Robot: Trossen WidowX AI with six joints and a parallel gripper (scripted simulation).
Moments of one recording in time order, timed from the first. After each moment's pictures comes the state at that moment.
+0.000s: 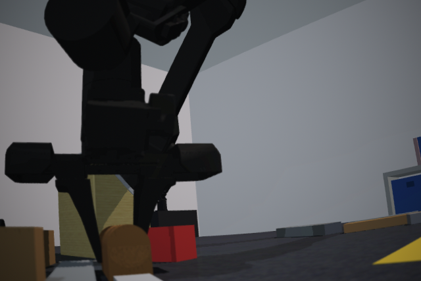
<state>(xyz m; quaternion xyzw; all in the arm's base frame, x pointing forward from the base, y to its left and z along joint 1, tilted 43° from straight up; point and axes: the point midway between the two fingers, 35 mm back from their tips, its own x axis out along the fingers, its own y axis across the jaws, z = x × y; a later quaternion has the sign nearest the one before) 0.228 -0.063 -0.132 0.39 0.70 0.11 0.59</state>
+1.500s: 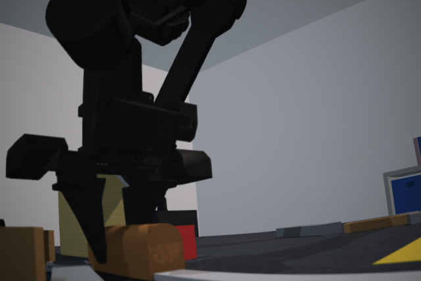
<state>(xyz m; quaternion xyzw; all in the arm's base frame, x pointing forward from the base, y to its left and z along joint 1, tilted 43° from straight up) 0.228 -0.063 -0.132 0.27 0.67 0.24 0.65</state>
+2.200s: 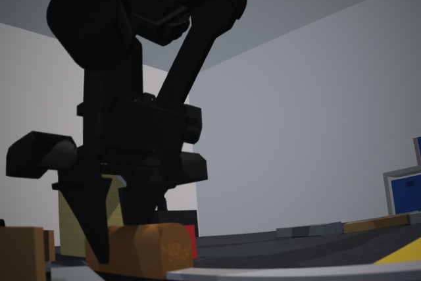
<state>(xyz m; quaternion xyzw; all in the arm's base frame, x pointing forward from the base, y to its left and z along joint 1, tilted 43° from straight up) 0.229 -0.062 -0.131 0.24 0.65 0.28 0.67</state>
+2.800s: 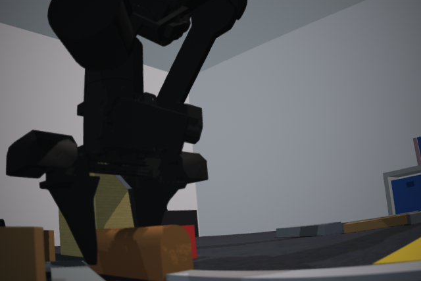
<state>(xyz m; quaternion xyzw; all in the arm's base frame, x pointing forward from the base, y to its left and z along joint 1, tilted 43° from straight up) 0.229 -0.062 -0.132 0.23 0.65 0.28 0.67</state>
